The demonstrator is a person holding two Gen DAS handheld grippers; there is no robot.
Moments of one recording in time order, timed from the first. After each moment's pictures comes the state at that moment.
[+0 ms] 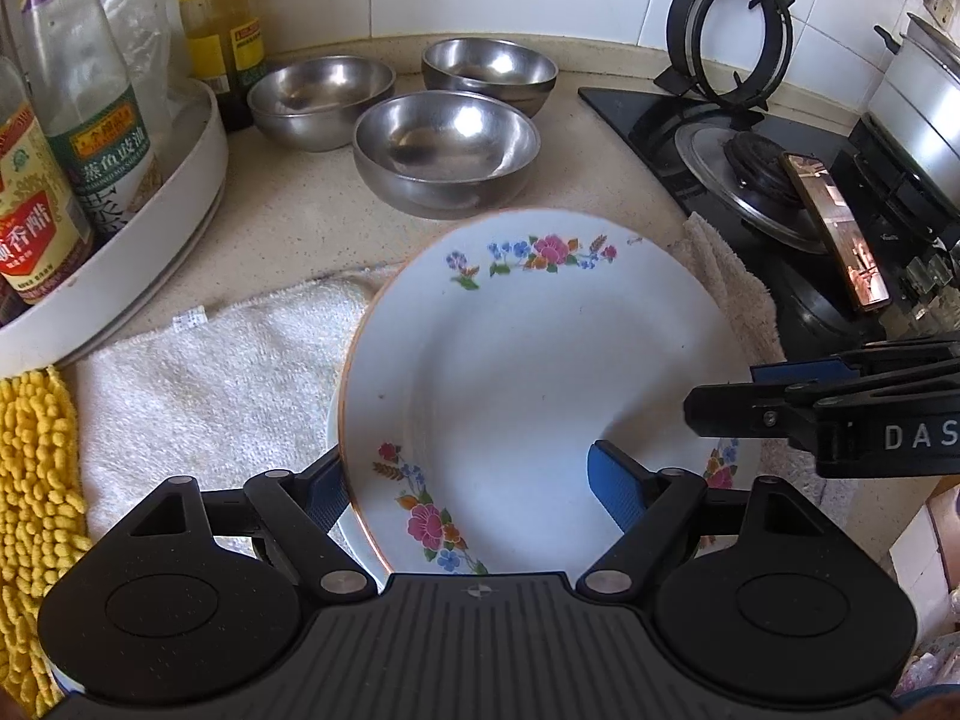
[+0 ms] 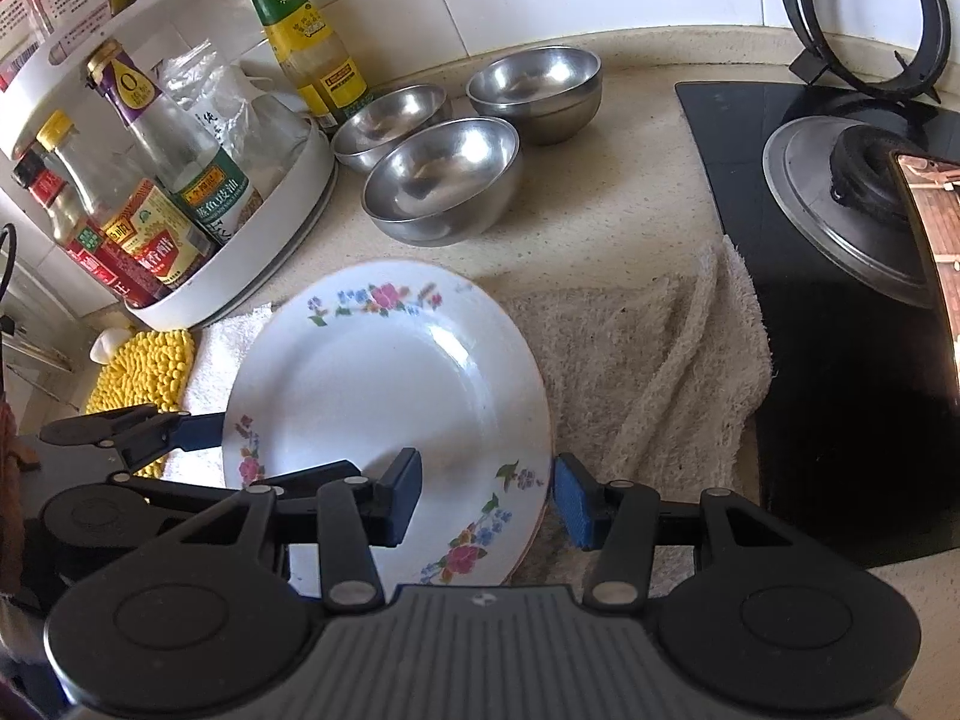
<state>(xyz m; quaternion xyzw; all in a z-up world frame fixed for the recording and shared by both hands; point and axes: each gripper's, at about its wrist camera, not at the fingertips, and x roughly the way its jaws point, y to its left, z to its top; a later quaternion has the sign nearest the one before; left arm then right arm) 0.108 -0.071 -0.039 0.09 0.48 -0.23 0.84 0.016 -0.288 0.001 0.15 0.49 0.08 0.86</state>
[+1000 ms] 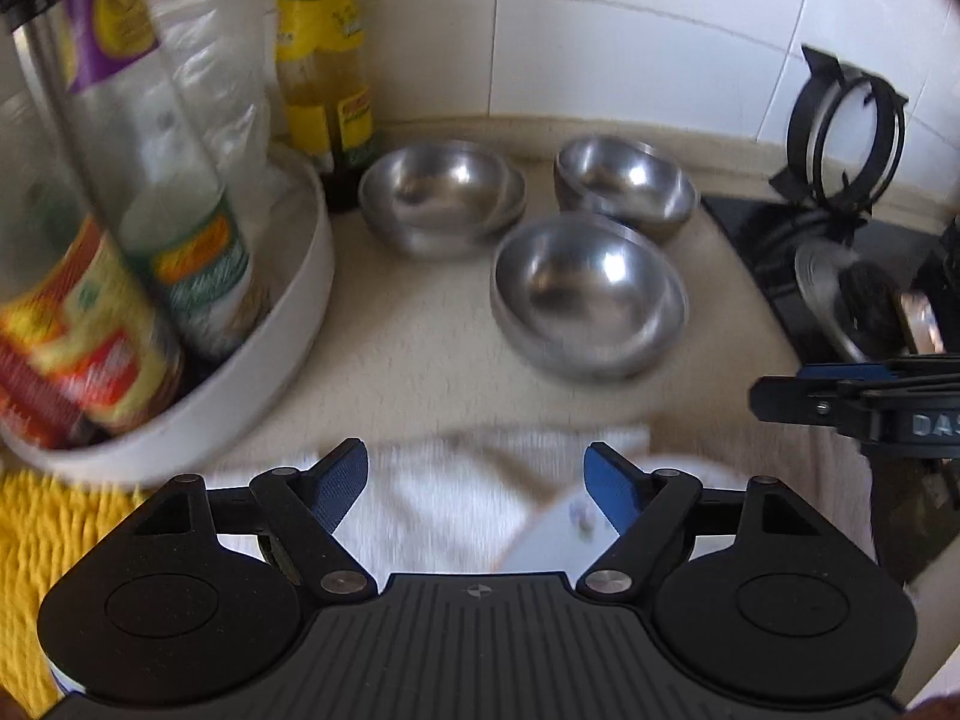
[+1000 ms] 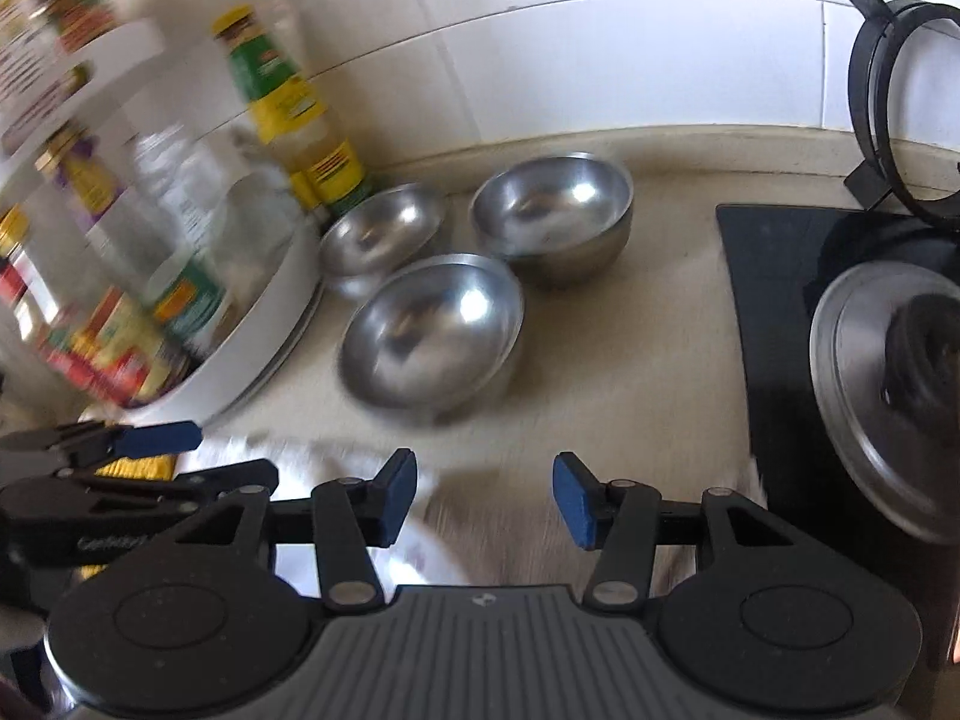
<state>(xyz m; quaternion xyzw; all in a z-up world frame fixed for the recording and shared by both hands) 0.198 -0.056 -0.005 0.06 0.45 -0.15 0.88 0.121 -0.308 0.015 0.14 0.45 0.09 0.87</state>
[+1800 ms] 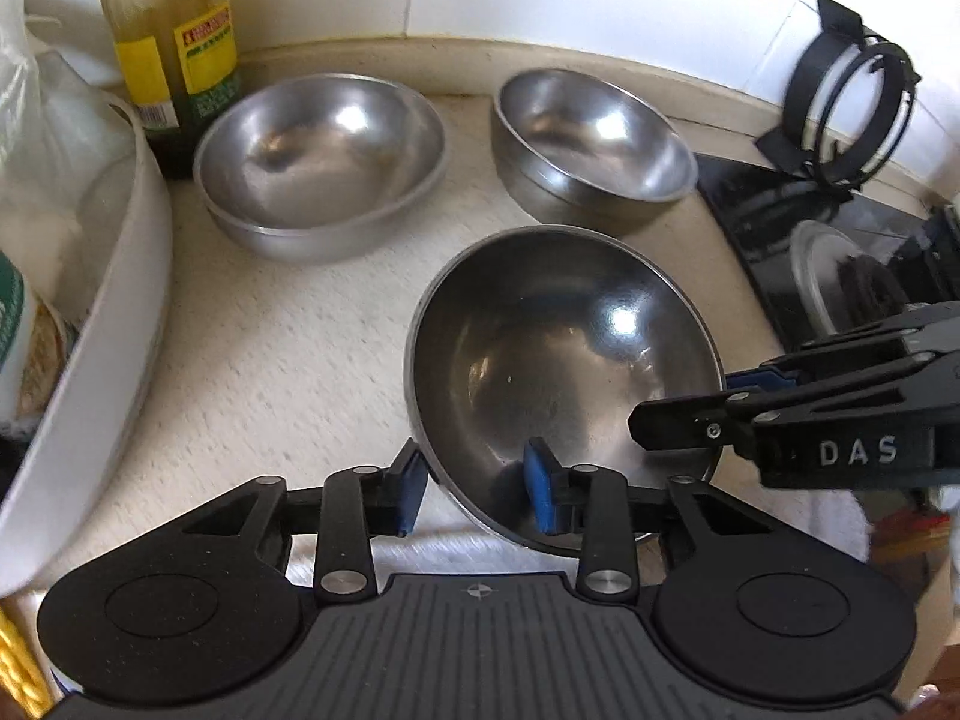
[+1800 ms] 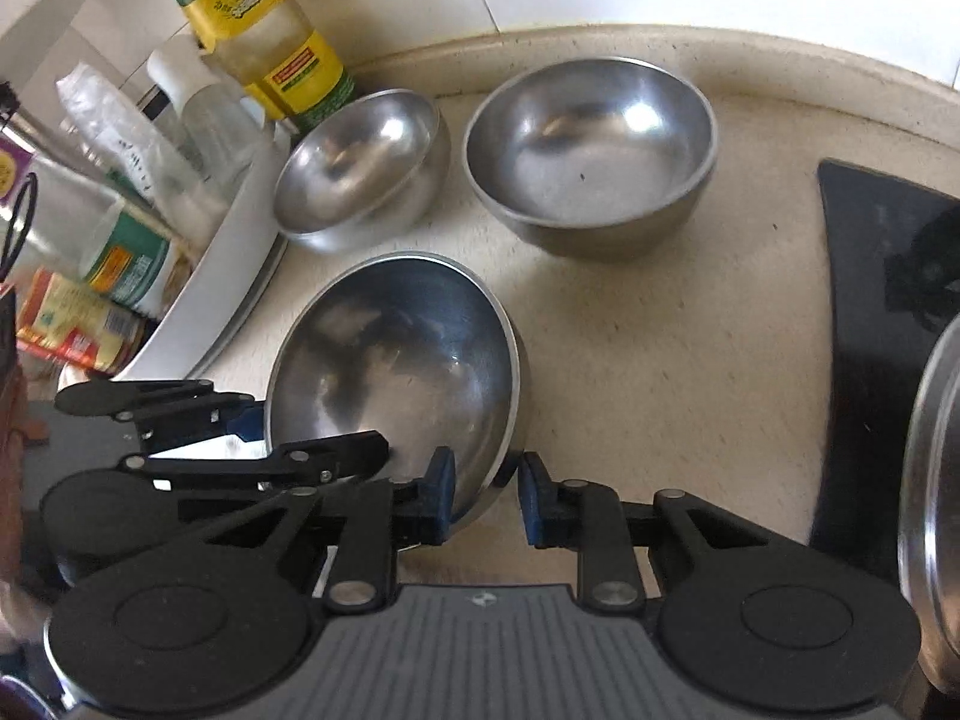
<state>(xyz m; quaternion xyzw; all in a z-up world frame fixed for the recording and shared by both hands) 0.268 -0.104 -0.054 0.04 0.53 -0.22 0.82 0.211 -0.316 -0.026 0.11 0.57 0.17 0.80</state>
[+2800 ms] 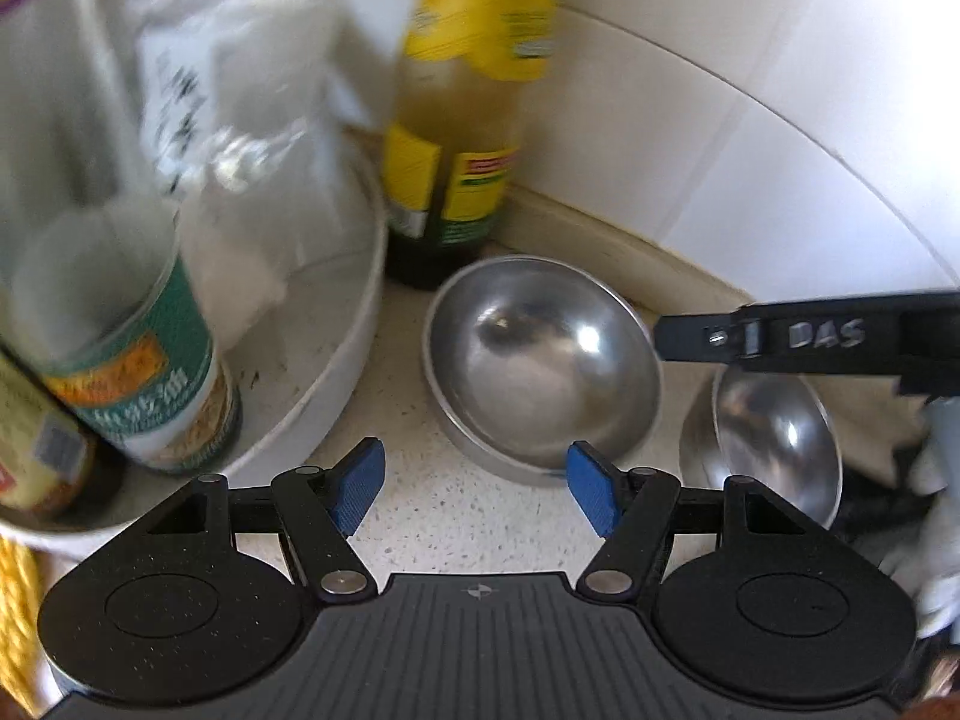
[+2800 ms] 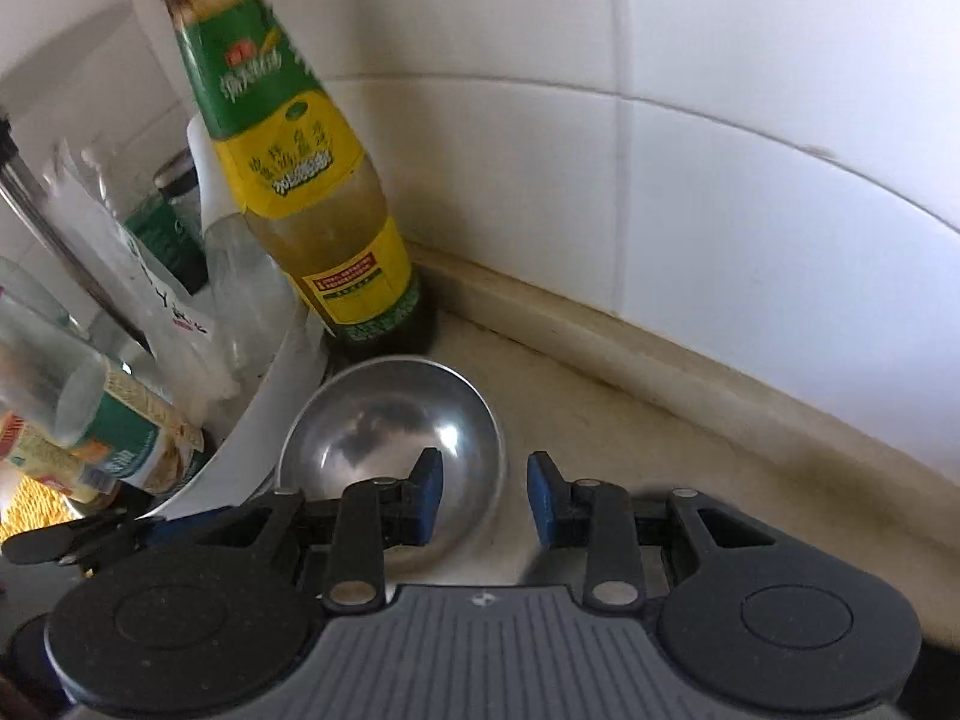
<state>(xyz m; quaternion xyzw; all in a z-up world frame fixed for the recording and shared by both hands) 0.322 -0.069 -0.024 -0.14 0.47 0.02 0.87 0.368 -0.255 0.018 -0.02 0.48 0.25 0.84</state>
